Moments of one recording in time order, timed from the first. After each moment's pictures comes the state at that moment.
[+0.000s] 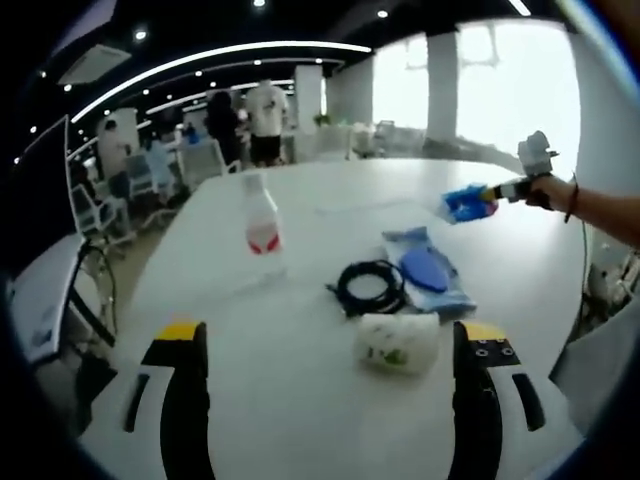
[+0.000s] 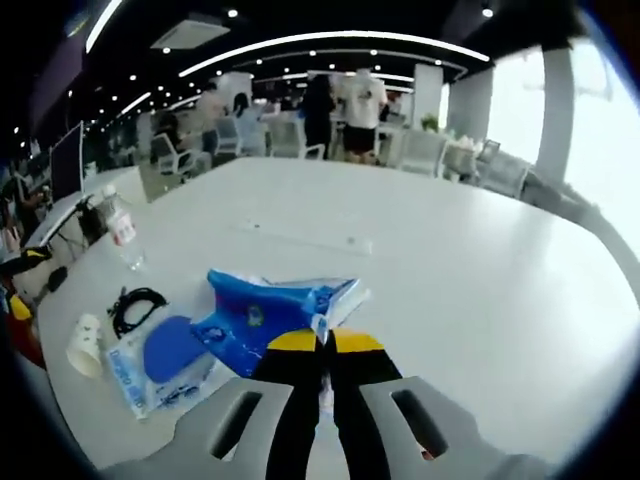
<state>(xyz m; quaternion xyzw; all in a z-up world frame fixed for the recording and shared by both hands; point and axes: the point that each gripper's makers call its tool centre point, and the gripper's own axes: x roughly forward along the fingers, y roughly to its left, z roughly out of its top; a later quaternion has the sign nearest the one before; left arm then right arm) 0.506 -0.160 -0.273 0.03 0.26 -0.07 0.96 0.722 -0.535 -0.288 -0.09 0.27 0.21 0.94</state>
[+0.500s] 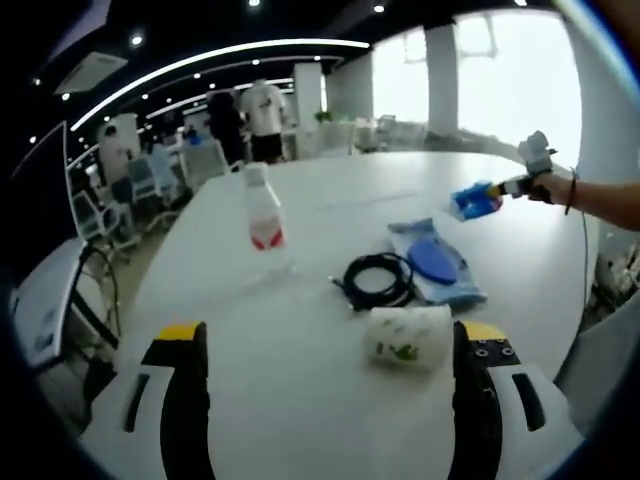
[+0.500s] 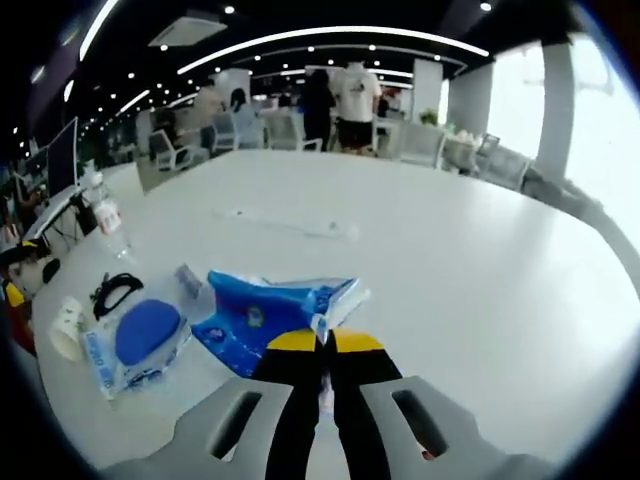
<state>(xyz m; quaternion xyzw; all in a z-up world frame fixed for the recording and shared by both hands) 0.512 -0.158 -0.282 0.05 0.26 -0.07 0.96 0.739 -0.562 -0.320 -0.09 0.28 0.21 0.93</state>
